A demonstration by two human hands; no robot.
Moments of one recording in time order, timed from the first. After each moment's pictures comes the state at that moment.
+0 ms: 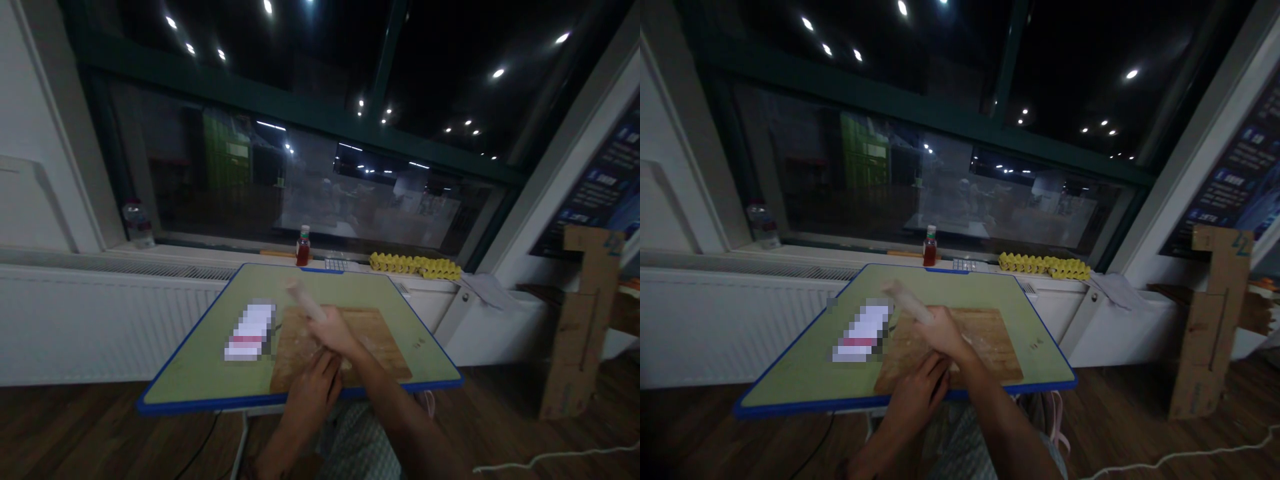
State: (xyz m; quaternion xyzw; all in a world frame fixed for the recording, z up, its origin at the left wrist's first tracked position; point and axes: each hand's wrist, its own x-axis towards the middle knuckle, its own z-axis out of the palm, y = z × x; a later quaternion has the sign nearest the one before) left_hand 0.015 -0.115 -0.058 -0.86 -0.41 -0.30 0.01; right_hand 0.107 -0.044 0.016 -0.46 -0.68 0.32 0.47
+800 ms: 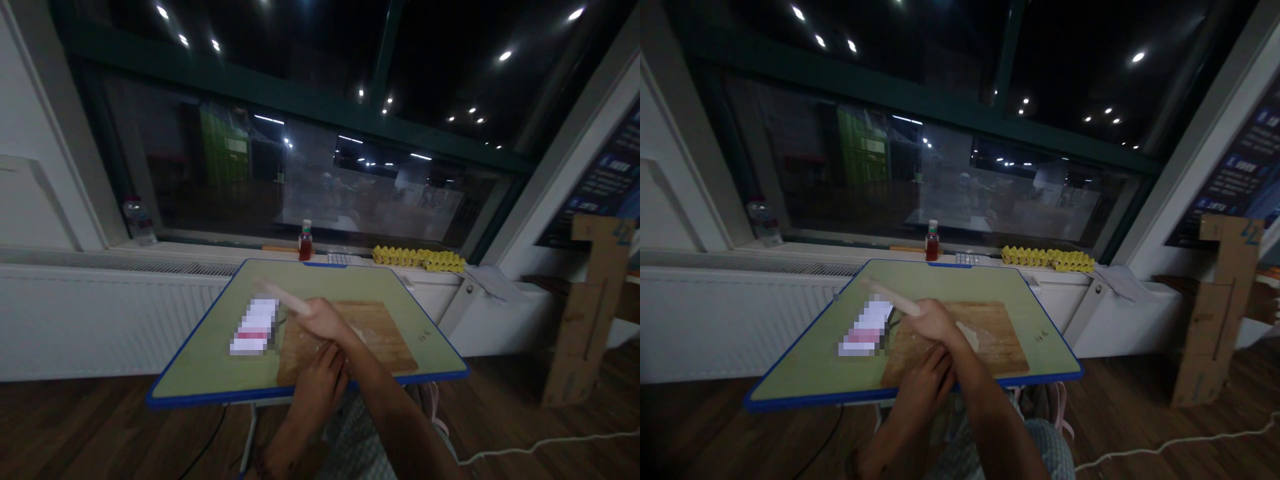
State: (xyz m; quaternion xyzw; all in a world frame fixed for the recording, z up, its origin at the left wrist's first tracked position) left_hand 0.014 -0.113 -0.062 -0.87 -0.38 -0.32 0.01; right_hand 0.096 -0.015 0.007 -0.47 -0.72 0.32 0.40
